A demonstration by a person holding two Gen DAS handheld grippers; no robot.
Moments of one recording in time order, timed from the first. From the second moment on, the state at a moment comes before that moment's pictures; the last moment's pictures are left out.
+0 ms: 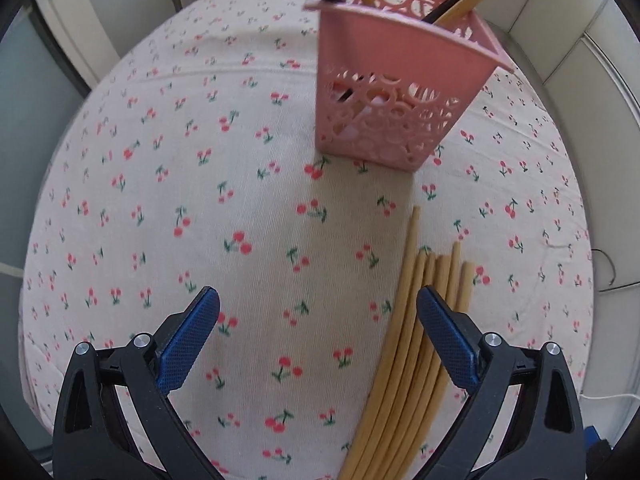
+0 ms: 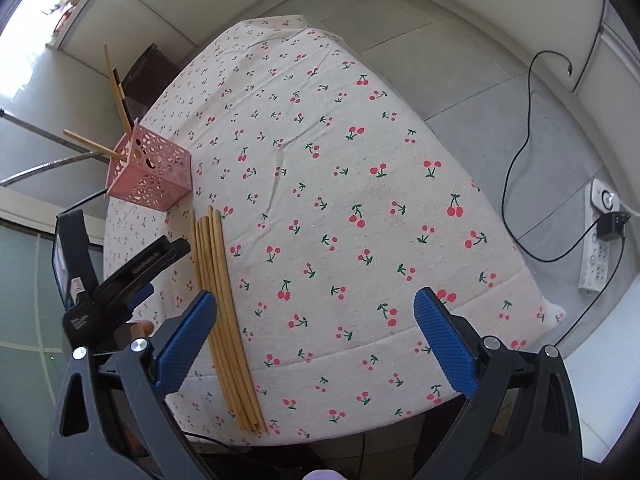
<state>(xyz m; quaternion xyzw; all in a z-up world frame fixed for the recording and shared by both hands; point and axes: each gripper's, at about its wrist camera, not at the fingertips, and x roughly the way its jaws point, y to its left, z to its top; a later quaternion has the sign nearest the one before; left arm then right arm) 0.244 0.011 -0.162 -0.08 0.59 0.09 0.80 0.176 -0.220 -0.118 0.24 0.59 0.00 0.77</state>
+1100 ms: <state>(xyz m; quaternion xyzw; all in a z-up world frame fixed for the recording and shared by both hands) 0.240 -0.005 -0.170 -0.04 0.59 0.04 0.81 0.186 -0.209 -0.123 0.24 0.60 -0.01 0.76</state>
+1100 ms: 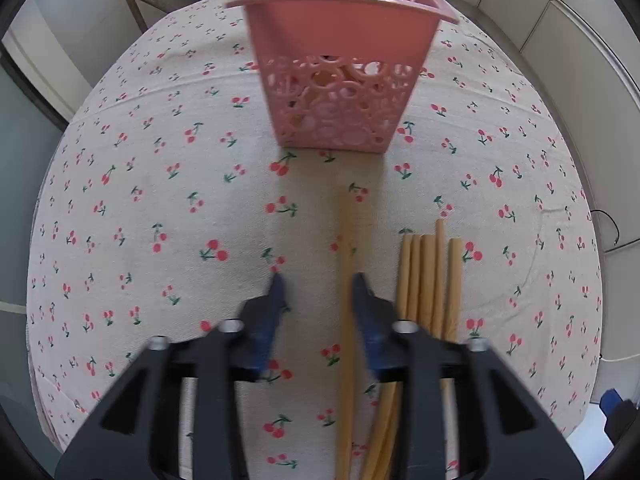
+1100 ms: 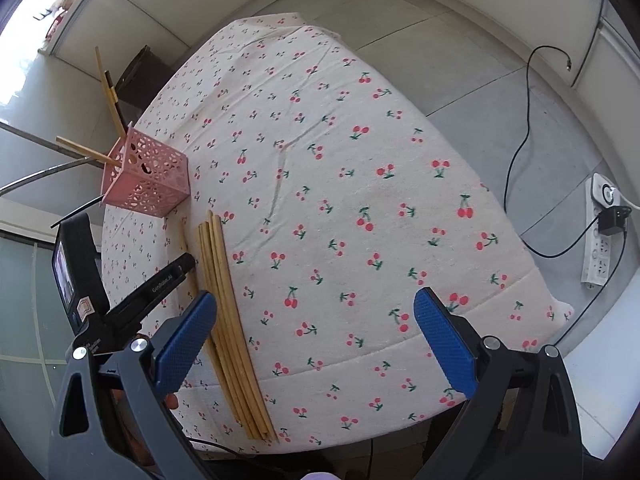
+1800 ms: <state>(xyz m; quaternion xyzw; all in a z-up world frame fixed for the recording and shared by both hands) 0.196 0.096 -0.127 -0.12 0.57 0.05 0.81 0.257 -0.134 -0.171 0.18 0.62 -0.04 0.76</state>
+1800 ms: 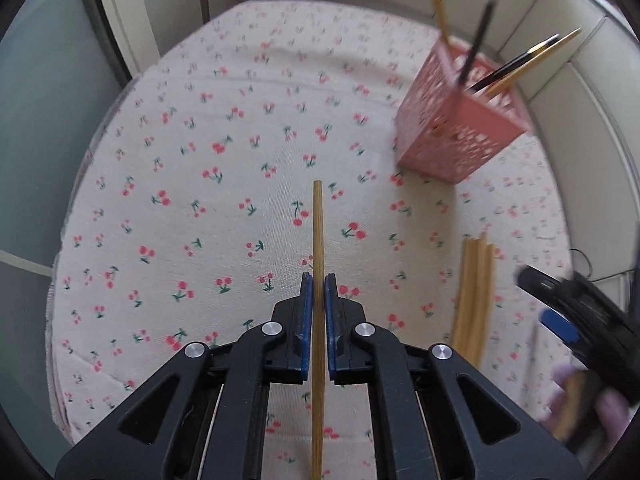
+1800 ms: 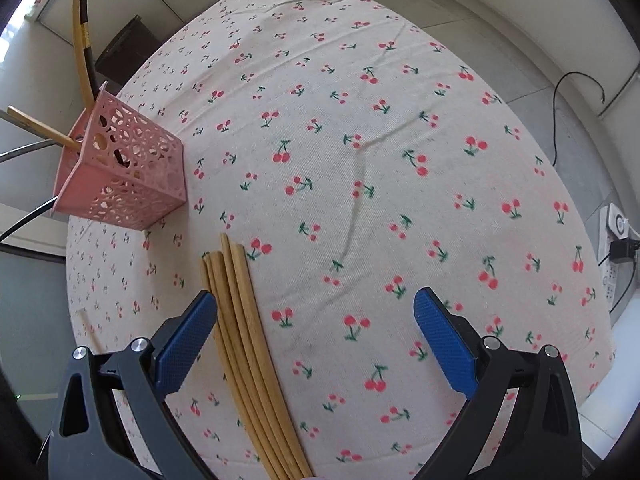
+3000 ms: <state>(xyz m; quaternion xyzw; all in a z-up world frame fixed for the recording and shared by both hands) 0.223 0.090 -0.165 -0.13 0.59 0.09 0.79 0.251 -0.121 -0.132 0.15 0.56 0.06 0.81</state>
